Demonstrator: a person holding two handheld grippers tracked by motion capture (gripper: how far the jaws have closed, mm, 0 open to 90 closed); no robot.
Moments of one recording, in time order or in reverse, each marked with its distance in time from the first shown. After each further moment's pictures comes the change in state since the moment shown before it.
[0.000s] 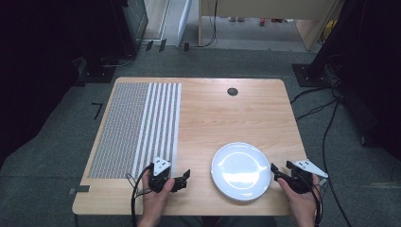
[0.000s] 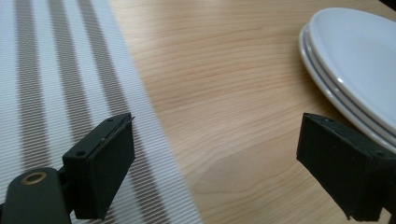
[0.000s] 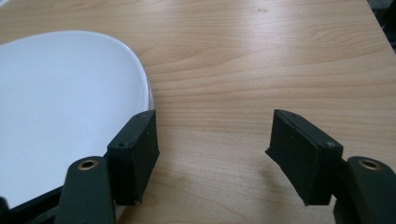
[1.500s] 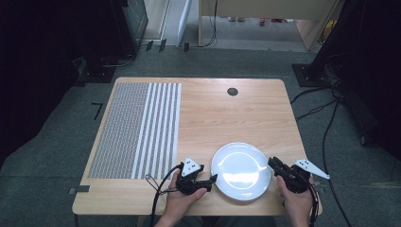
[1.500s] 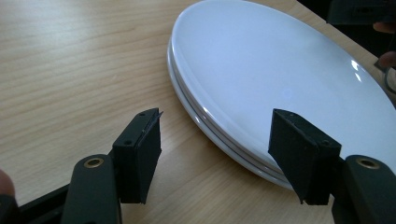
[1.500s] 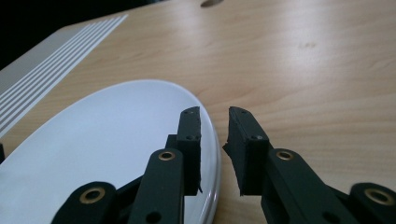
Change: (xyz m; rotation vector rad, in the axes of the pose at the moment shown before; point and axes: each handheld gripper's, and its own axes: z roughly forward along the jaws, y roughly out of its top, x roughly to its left) left arm -0.062 0.007 0.035 0.038 -0.206 0.087; right arm 0.013 0.006 -0.003 -0.128 0.173 0.091
